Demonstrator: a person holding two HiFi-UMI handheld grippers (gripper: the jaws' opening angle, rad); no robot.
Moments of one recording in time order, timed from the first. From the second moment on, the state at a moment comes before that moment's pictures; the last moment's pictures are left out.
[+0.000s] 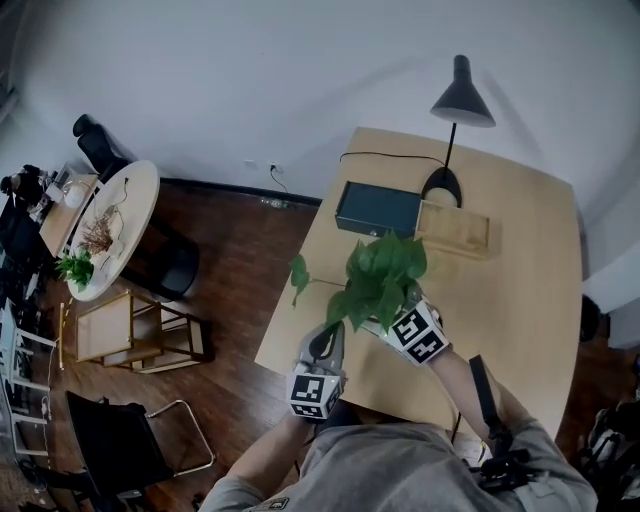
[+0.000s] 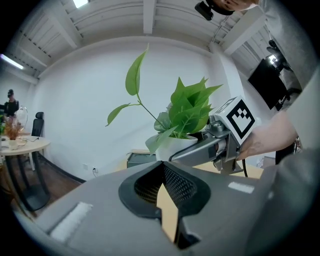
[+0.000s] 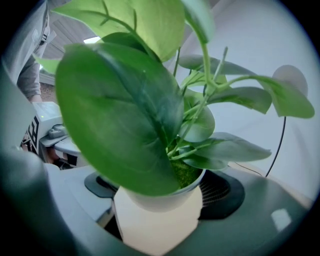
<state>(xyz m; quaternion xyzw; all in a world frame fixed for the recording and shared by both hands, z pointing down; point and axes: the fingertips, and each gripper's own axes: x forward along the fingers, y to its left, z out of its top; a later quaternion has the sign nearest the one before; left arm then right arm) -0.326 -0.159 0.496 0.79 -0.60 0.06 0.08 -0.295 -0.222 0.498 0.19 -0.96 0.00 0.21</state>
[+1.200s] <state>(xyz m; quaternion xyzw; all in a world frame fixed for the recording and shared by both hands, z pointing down) -0.482 -0.220 0.568 0.86 -0.48 0.12 0.14 -0.432 -0.290 0.617 0.32 -0.90 0.05 0.28</state>
